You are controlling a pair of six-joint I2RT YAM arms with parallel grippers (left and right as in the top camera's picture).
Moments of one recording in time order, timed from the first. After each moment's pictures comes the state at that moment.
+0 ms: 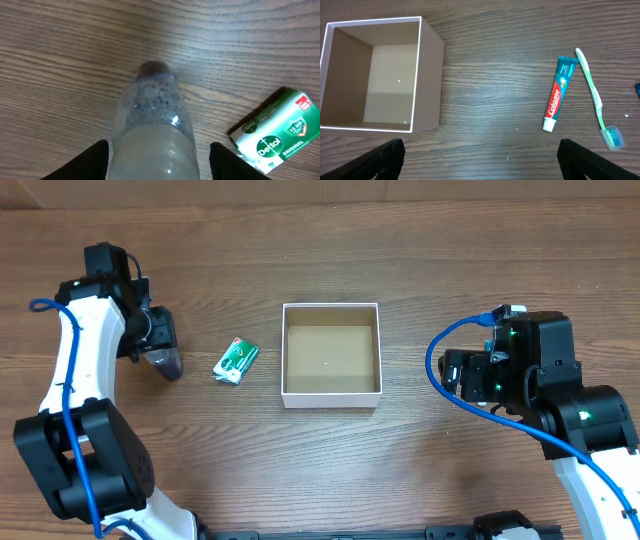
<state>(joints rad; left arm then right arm) 0.23 1.83 1.47 -1.01 -0.02 0.00 0.17 1.07 1.16 -1.07 -0.04 0.20</state>
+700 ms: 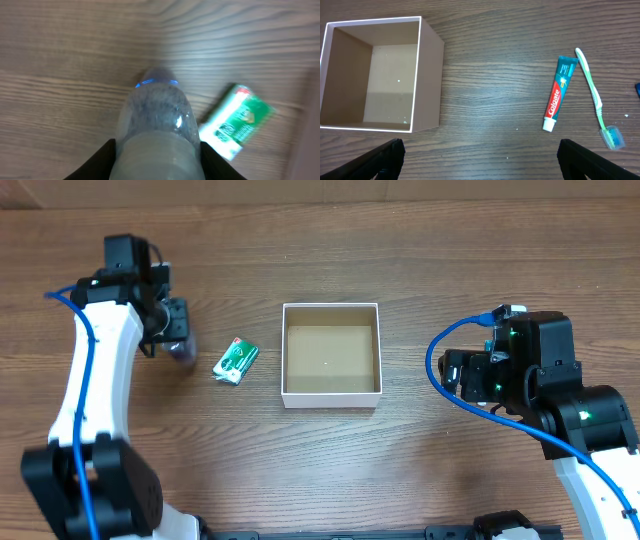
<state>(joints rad) 0.11 1.71 1.48 -1.02 -0.02 0.00 0.17 1.07 1.16 -1.07 -0.04 0.20</state>
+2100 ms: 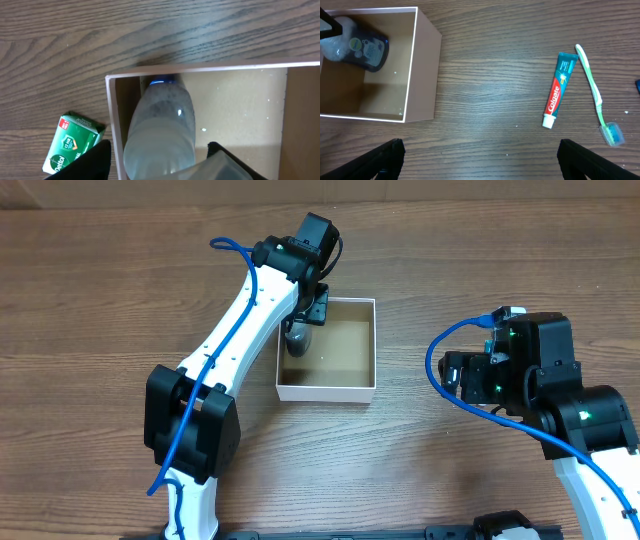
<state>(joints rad) -0.46 2.08 1.90 -1.16 -0.14 -0.34 0.17 1.07 1.16 -1.09 -0.04 0.20</state>
